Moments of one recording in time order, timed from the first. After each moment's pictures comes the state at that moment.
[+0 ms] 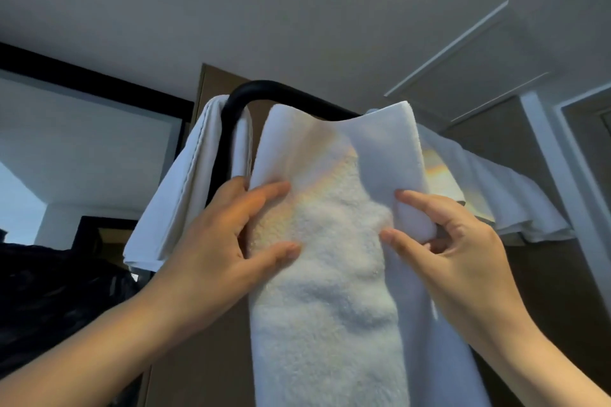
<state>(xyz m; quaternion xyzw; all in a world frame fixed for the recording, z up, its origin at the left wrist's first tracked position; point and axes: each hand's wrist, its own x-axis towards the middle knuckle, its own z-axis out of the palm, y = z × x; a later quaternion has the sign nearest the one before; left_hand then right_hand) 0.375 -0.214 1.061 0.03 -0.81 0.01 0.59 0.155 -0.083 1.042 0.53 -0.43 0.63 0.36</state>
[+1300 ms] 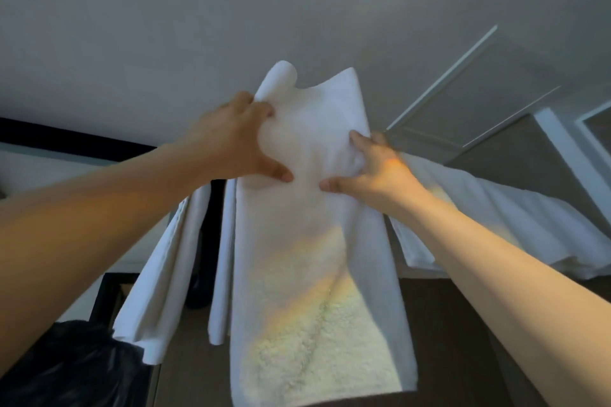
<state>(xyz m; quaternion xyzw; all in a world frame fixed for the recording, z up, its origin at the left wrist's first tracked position) 0.353 -0.204 1.258 0.26 -0.73 0.33 0.54 0.127 -0.145 1.223 0.58 -0.48 0.53 0.38</state>
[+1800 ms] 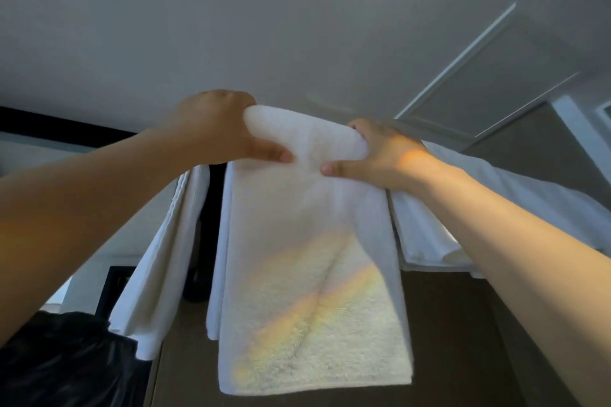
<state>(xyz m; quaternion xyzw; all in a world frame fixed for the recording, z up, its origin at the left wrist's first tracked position) 0.357 -0.218 1.261 0.30 -0.70 0.32 0.56 0.115 -0.149 1.246 0.55 -0.58 0.40 0.45</state>
